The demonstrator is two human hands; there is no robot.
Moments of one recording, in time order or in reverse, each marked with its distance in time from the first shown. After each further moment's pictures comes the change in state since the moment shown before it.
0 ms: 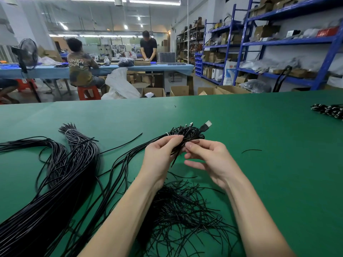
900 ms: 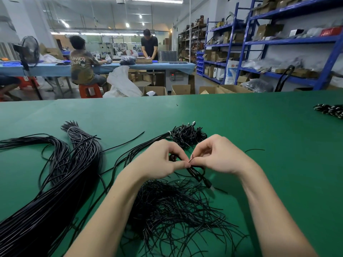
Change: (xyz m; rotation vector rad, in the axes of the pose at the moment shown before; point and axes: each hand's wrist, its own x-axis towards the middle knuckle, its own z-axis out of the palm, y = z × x) left_hand -0.003 0.034 -0.027 1.183 -0.491 0.194; right_hand 0.005 -0.026 -0.016 -1.097 -0.188 -0.155
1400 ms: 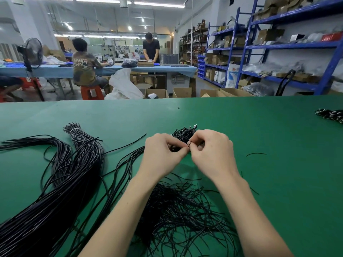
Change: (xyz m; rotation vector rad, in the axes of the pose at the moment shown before) left_hand 0.007 0.012 0.011 -0.081 0.522 -0.065; right_hand 0.003 -0.028 0.031 -0.195 0.608 -0.072
